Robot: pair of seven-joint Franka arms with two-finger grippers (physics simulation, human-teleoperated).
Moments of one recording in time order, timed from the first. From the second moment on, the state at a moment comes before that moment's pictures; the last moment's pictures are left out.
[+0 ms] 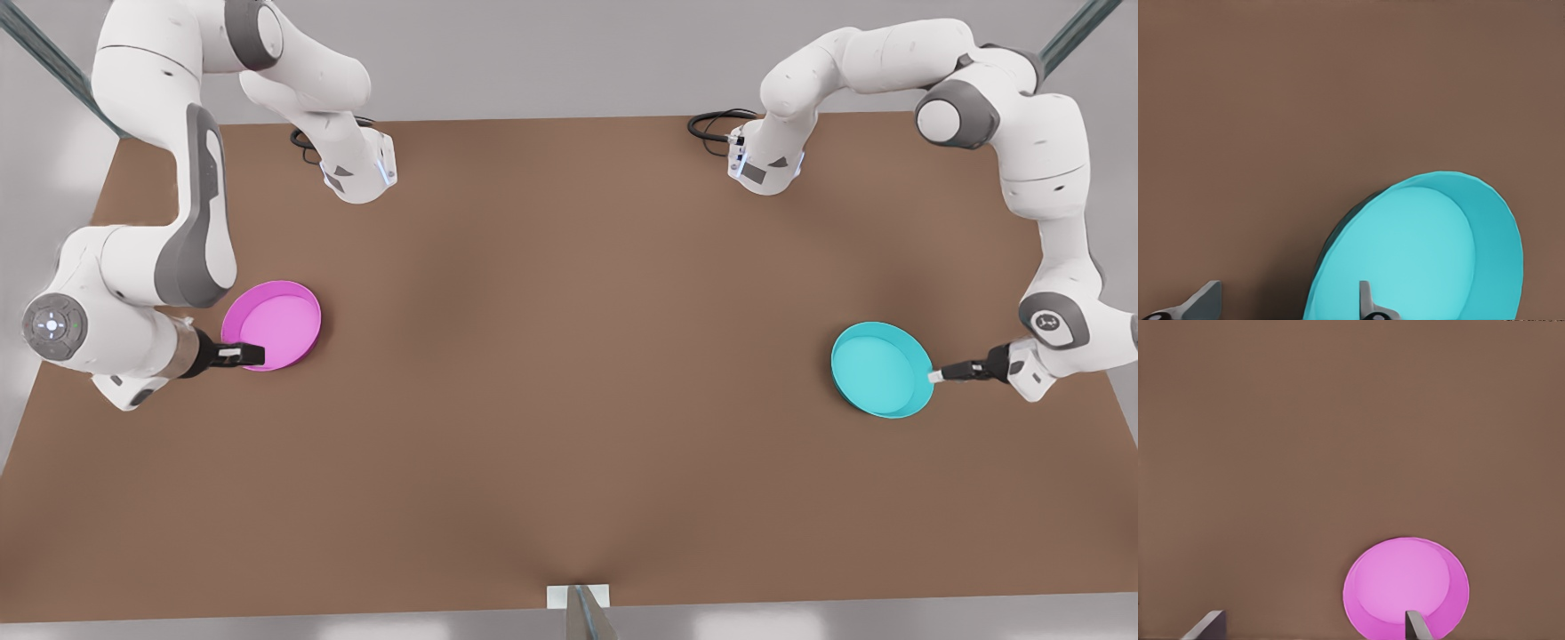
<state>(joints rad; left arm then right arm) 0.62 0.78 -0.09 -1.52 -0.30 2.01 0.65 -0.05 0.35 0.06 -1.43 -0.02 1.58 -0.06</state>
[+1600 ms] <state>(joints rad) 0.41 0.63 -0.09 -1.54 -0.13 1.95 0.76 0.00 0.42 0.06 -1.41 0.01 1.76 -0.04</state>
